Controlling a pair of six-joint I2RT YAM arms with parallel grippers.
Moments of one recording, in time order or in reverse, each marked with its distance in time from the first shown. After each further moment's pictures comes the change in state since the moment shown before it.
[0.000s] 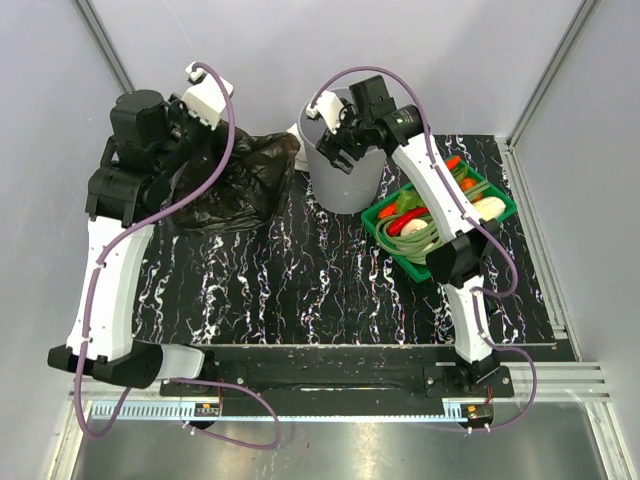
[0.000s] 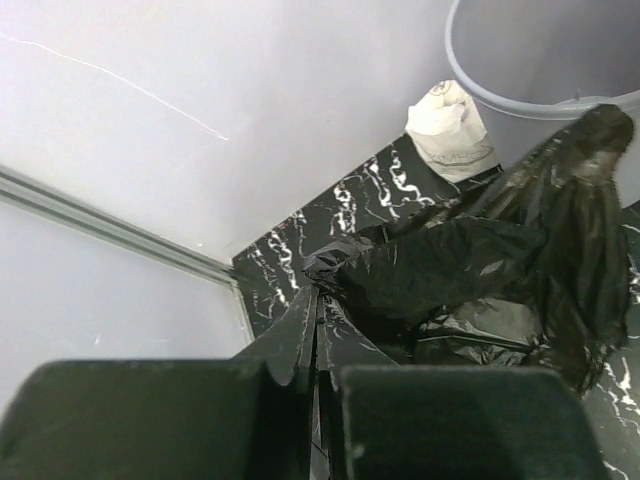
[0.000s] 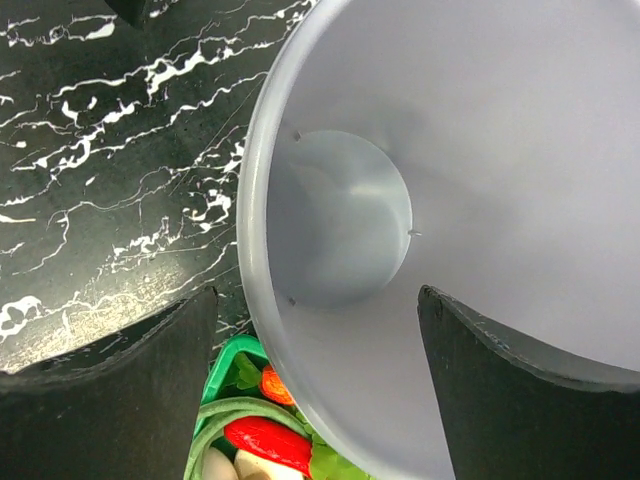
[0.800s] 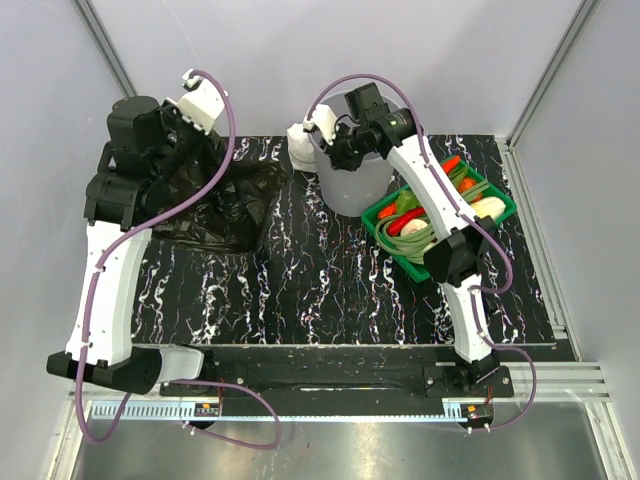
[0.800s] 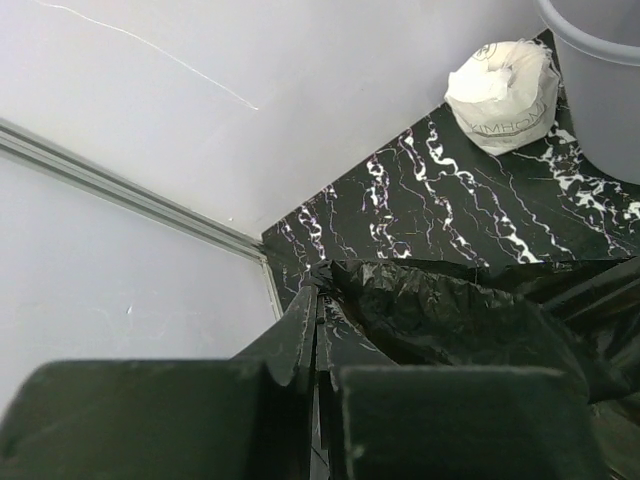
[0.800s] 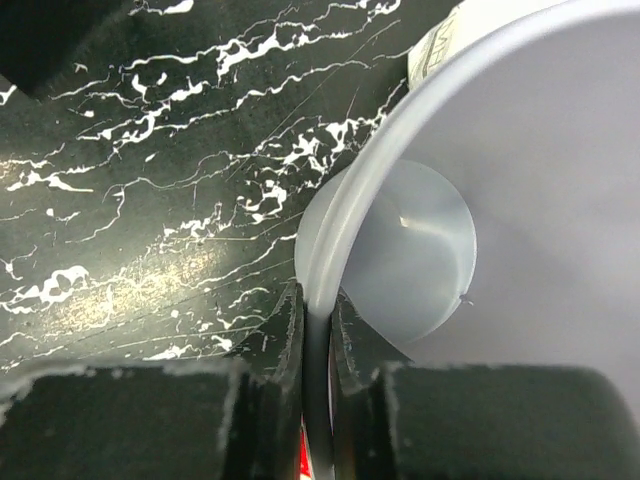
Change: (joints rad) left arm 0.033 -0.040 -0.067 0.023 -0.052 0.068; right arm 0.003 0.041 -0.016 -0.050 -0.122 -0.057
